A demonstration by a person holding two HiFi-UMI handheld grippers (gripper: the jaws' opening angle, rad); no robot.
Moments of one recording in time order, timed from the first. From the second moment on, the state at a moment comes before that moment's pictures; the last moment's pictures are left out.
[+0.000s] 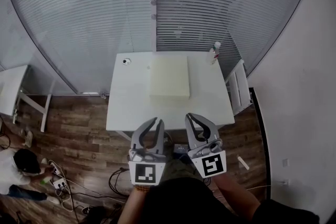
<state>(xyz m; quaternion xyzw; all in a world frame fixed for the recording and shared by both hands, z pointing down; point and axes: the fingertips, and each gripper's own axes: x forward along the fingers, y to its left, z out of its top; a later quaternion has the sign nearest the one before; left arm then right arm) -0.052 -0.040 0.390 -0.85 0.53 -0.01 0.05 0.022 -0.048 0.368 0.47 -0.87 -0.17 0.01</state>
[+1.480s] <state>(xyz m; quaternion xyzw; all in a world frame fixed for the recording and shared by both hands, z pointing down) -0.057 -0.039 0.400 -0.86 0.51 0.00 0.05 0.019 -0.044 0.389 0.47 -0.87 -0.16 0.04</state>
